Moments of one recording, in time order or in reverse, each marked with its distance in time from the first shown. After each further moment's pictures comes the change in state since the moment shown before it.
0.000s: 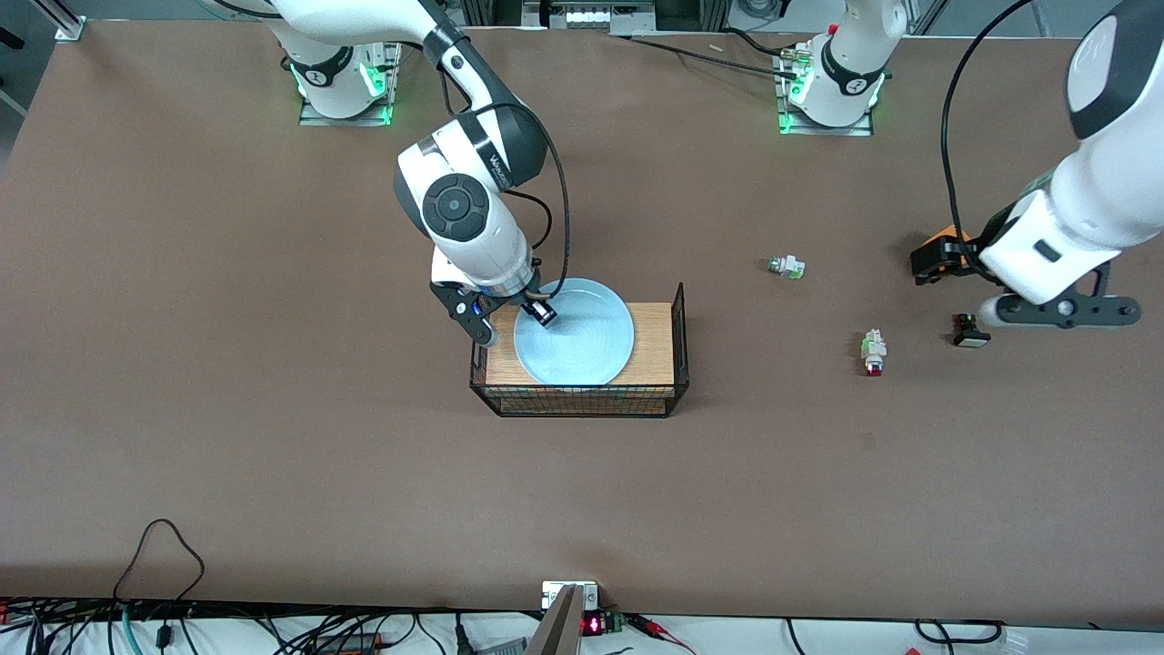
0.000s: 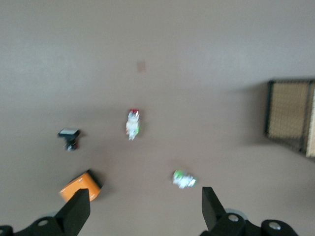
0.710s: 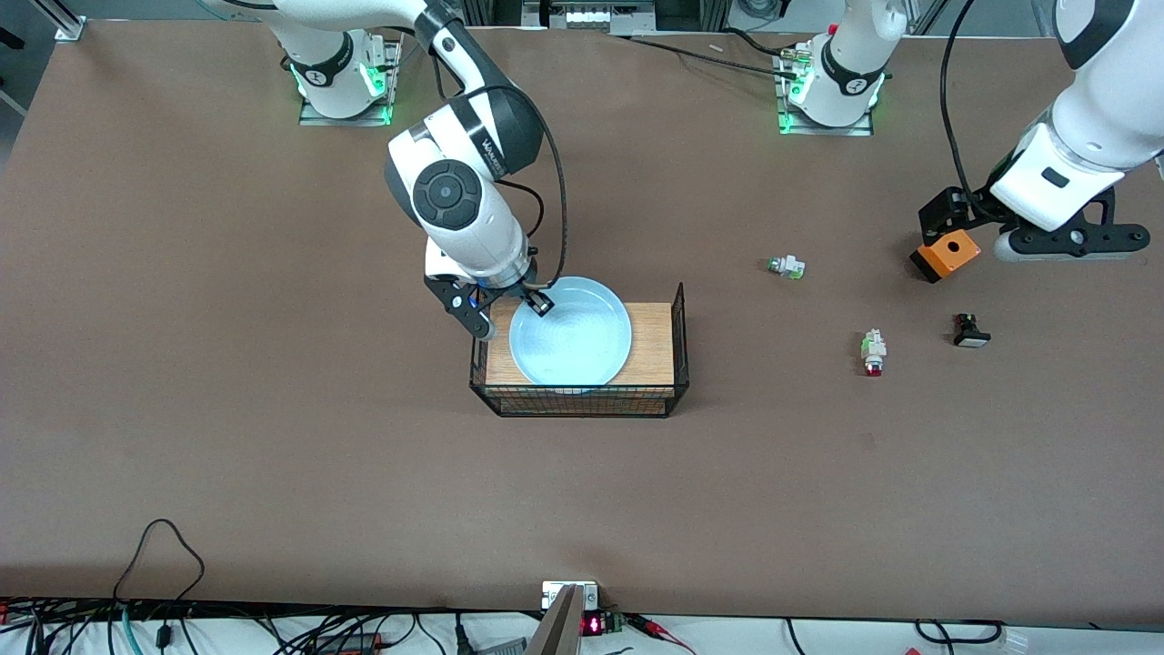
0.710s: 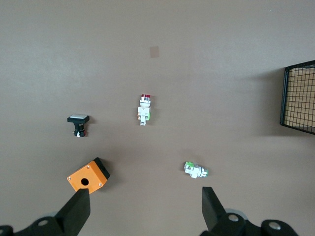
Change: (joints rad) left arm -0.187 -0.224 0.215 -0.304 0.010 0.088 0.033; right arm 0.007 -0.040 -0.005 0.013 0.013 -0.063 -0.037
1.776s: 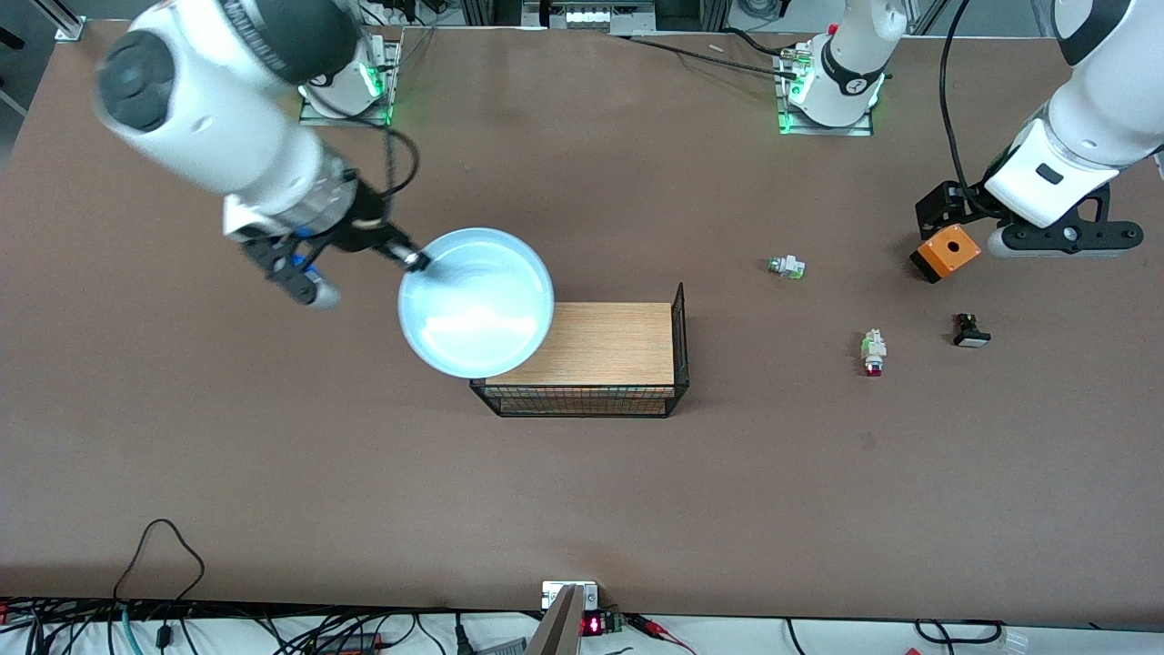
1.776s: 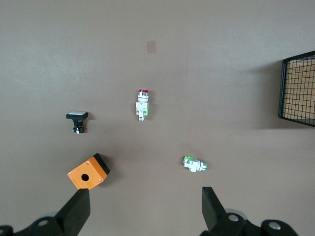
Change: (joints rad) left arm -0.014 0.000 0.000 0.014 0.000 -0.031 0.005; right arm -0.257 -0.273 -0.027 0.023 0.100 -0.288 -0.439
